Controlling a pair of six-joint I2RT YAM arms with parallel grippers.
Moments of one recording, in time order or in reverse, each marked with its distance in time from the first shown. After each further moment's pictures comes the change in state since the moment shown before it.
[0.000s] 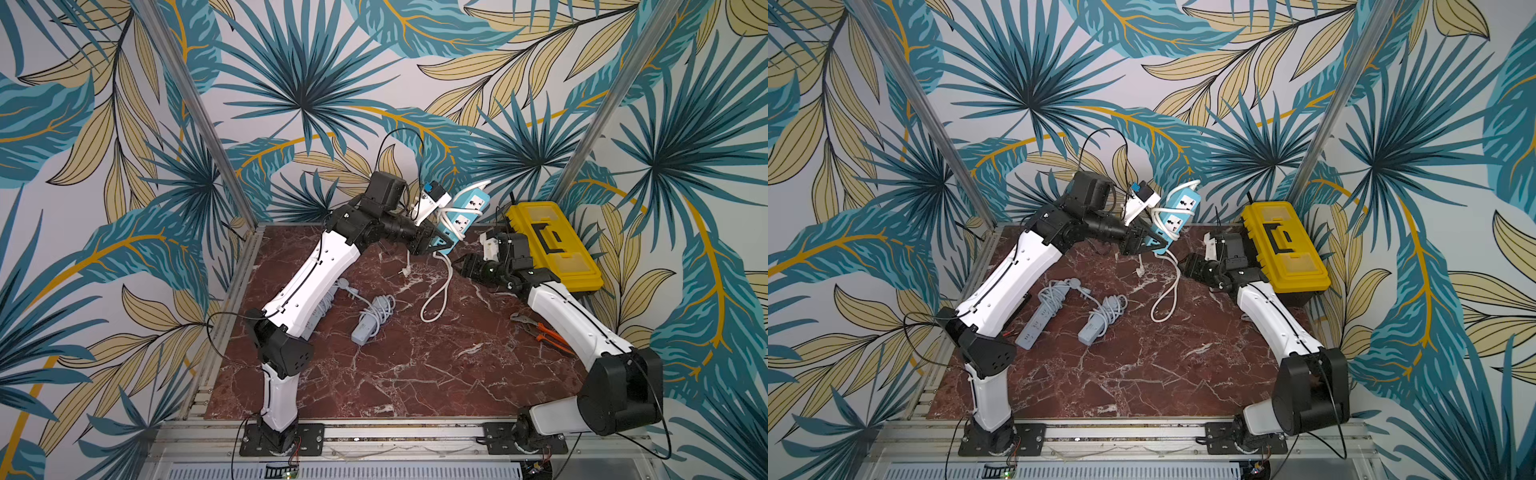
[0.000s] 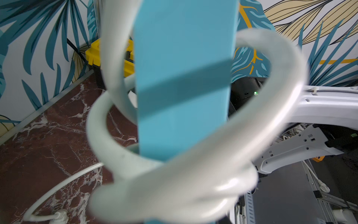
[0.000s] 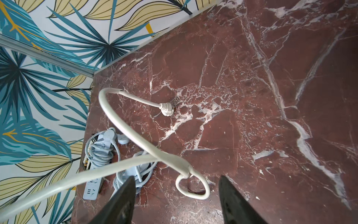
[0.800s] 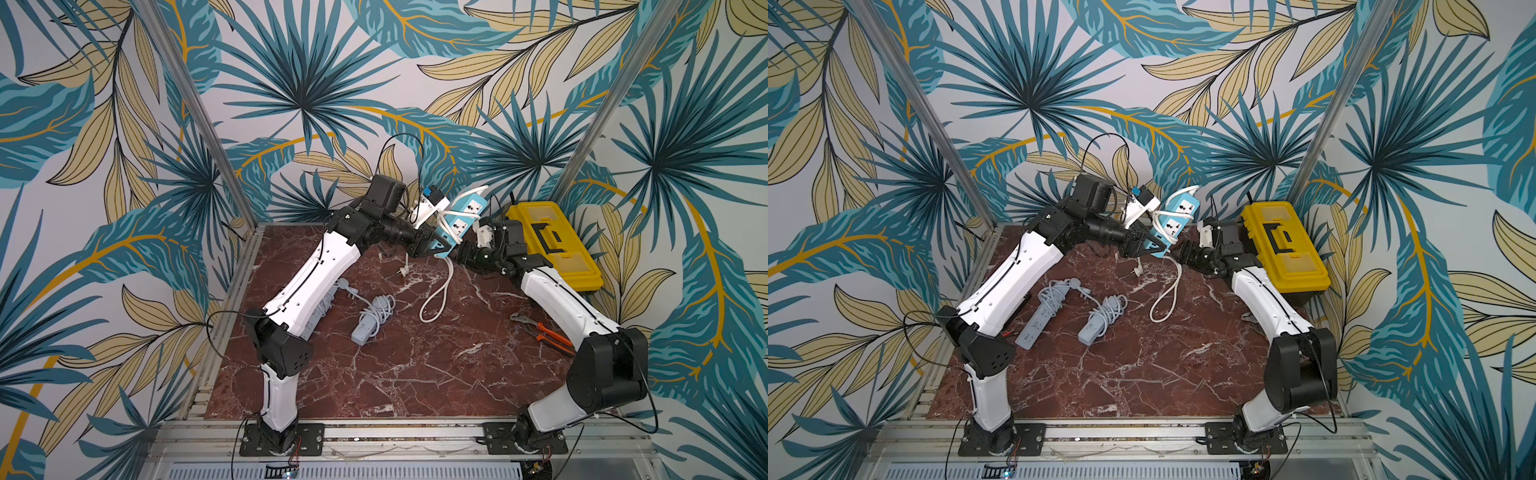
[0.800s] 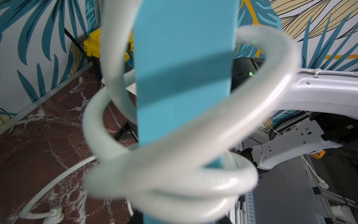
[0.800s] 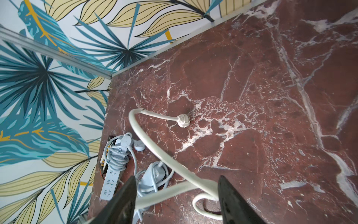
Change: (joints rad) left arm 0.001 -0.005 -0.044 0.003 0.005 0.012; right arm 0.007 0.130 0.174 0.007 -0.098 0.003
